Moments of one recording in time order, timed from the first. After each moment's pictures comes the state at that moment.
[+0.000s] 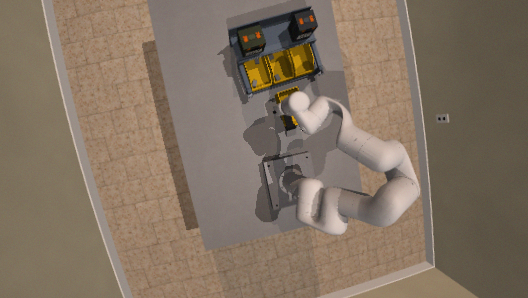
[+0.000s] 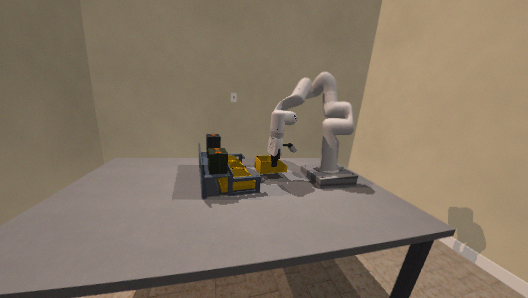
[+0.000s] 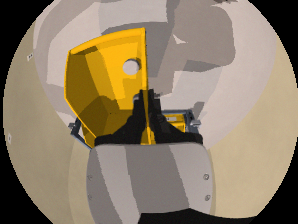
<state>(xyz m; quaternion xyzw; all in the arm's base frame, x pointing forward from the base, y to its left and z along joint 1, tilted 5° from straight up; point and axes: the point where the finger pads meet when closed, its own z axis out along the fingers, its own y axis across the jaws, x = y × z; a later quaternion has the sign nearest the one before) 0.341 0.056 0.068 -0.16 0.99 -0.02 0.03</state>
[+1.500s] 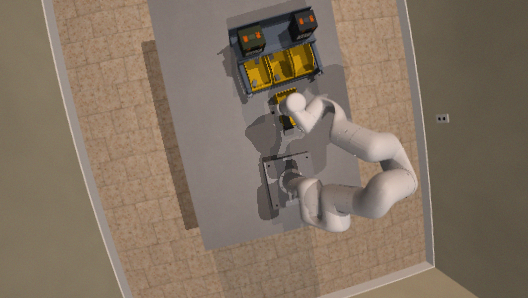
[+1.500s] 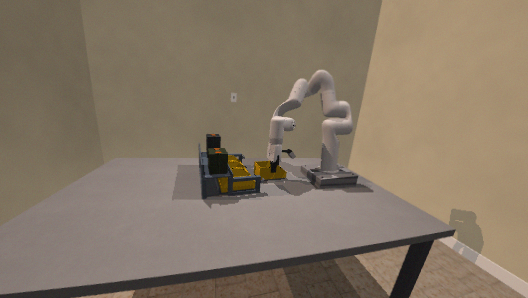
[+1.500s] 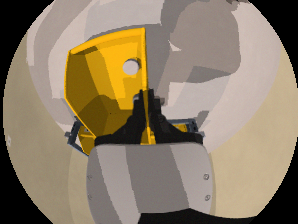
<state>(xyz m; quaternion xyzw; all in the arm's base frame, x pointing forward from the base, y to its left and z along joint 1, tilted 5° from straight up) 0.345 0.056 0.033 -0.16 0.99 -0.02 0.03</state>
